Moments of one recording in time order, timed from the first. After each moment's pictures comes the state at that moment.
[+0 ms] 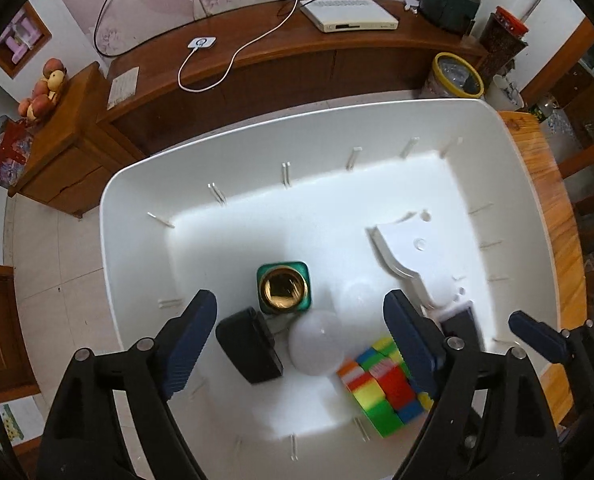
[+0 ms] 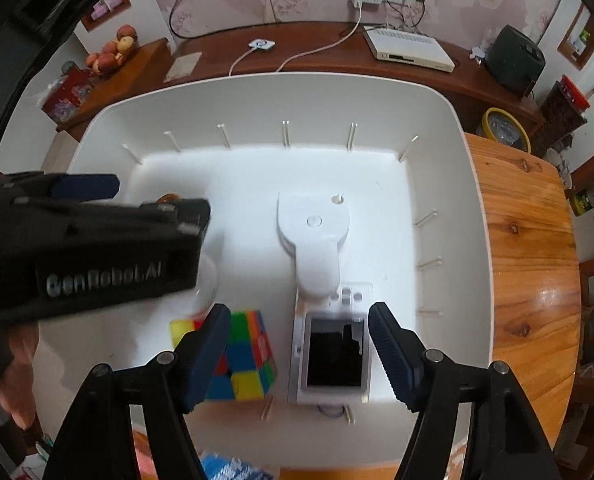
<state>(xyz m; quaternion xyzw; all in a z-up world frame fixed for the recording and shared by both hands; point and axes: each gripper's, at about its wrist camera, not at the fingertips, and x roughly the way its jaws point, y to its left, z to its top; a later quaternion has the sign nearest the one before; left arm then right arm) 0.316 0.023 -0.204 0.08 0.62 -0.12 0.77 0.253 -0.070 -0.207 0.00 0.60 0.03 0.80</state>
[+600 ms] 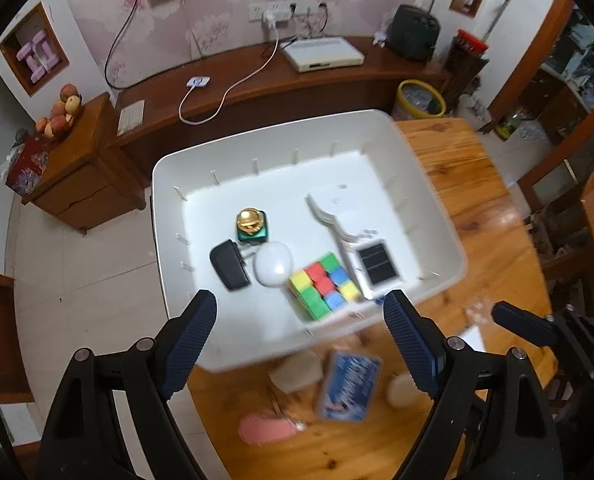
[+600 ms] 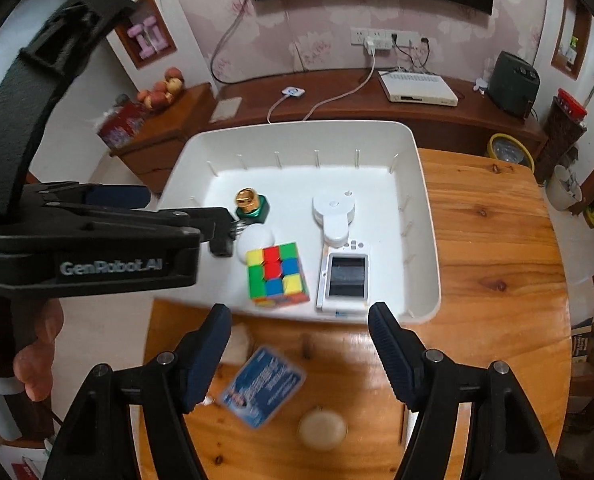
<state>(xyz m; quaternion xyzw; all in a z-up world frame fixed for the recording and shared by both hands) 0.197 0.030 -0.105 0.07 0.56 -0.15 0.81 0.148 -0.094 -0.123 0.04 0.53 0.09 0.84</state>
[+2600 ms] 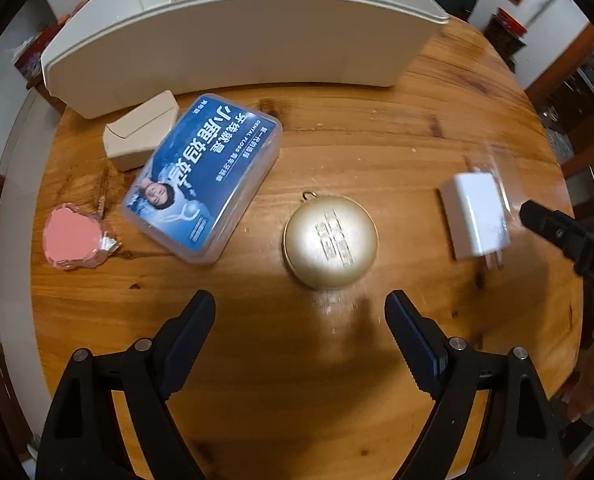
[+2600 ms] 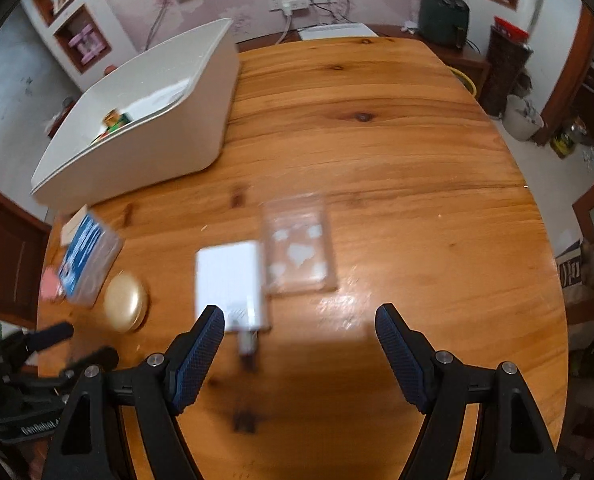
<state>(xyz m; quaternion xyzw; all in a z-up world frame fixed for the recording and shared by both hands) 0.043 -0.044 -0.276 -0.01 0.62 -0.06 0.78 0.058 -0.274 -0.252 0.08 0.56 0.01 0.83</state>
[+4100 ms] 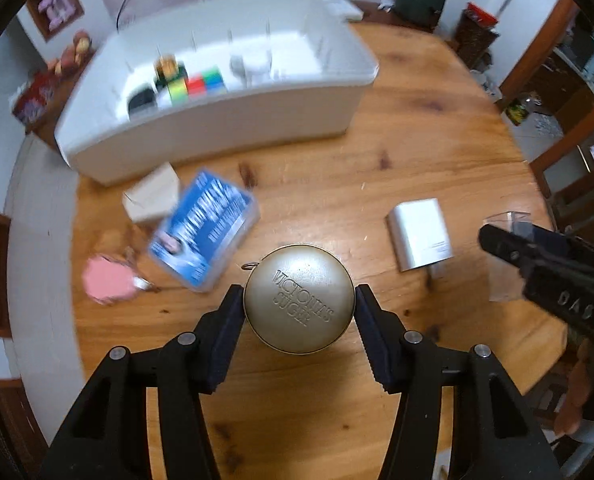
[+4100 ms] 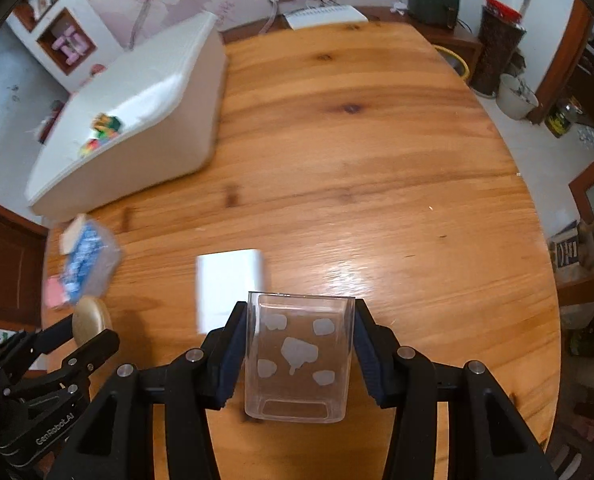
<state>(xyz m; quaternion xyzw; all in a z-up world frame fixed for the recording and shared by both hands) 0.046 -0.073 -0.203 0.05 0.59 -0.10 0.80 0.049 -0.261 -0.224 0.09 0.58 0.01 0.81</state>
